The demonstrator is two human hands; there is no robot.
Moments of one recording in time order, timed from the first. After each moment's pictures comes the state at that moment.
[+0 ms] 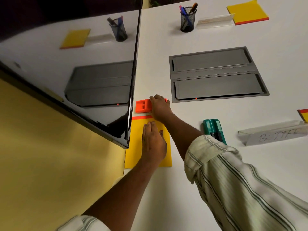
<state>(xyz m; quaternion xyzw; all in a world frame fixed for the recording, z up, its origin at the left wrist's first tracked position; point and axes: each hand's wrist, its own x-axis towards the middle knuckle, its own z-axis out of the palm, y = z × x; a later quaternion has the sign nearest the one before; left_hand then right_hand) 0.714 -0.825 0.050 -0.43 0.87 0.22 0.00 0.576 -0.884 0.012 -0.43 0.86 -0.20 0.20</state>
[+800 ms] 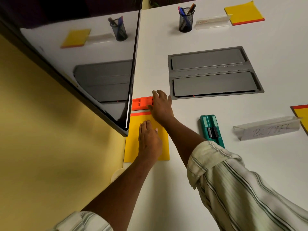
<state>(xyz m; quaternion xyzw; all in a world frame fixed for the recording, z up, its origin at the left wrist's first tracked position) 0.728 -0.821 0.046 -0.45 0.86 0.24 -0.02 0.596 -0.860 0.015 -0.40 0.87 -0.26 0.11</state>
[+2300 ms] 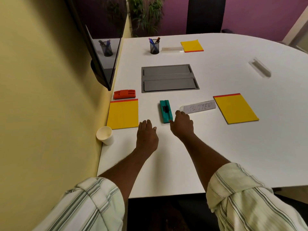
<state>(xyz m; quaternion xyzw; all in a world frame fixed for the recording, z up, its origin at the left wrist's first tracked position) 0.829 -0.606 0.123 -0.35 0.90 0.25 -0.03 0.704 -0.525 0.109 -0.24 0.95 -0.19 0.06</state>
